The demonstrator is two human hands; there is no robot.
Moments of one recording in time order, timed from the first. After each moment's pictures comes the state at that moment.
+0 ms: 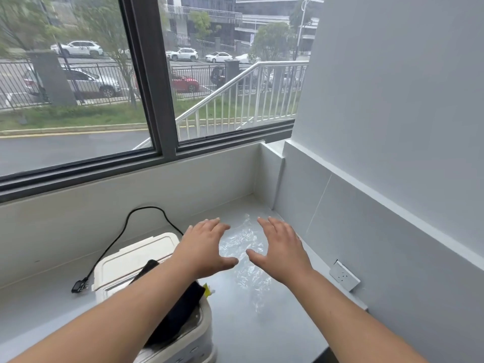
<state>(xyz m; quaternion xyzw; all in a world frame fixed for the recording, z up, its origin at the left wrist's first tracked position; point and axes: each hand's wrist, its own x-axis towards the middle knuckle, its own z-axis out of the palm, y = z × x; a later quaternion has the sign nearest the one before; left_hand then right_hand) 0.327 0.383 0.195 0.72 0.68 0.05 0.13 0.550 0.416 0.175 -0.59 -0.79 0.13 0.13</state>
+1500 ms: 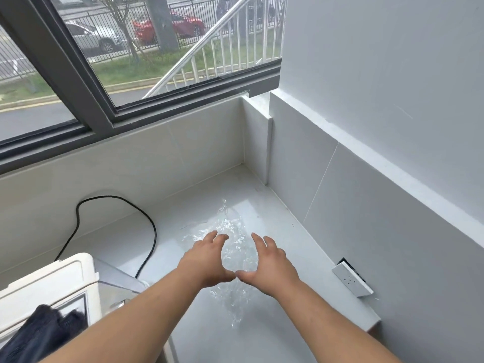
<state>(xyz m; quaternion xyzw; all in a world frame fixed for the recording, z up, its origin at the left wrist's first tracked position) 0.422 0.501 0.068 0.63 0.73 -0.08 0.25 0.610 0.523 0.018 -0.59 -0.74 0.32 -0.02</state>
